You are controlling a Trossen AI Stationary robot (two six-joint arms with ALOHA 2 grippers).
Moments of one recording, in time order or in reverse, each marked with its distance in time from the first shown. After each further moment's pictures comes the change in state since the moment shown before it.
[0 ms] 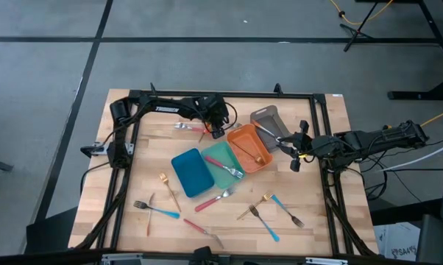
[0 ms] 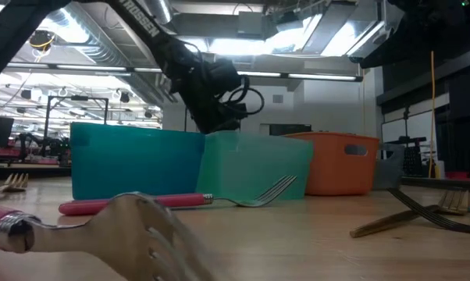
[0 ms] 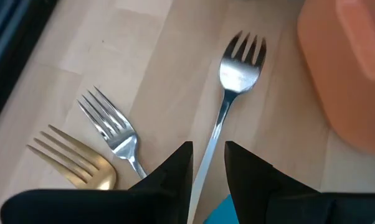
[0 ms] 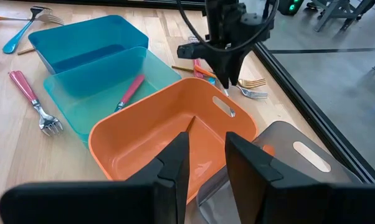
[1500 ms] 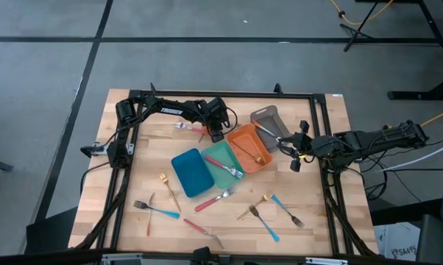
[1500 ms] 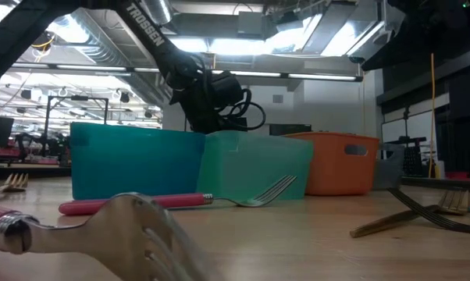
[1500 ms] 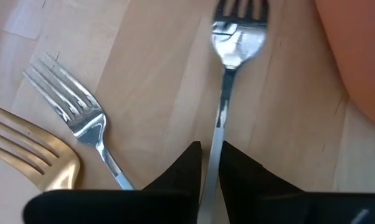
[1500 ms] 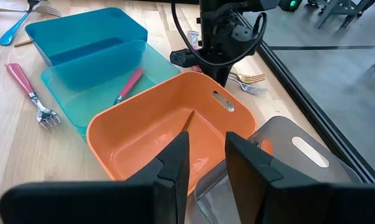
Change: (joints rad) left arm -0.008 0.066 0.000 -0.016 0.000 -0.001; right arm 0.000 0.000 0.001 -0.023 0.000 0.000
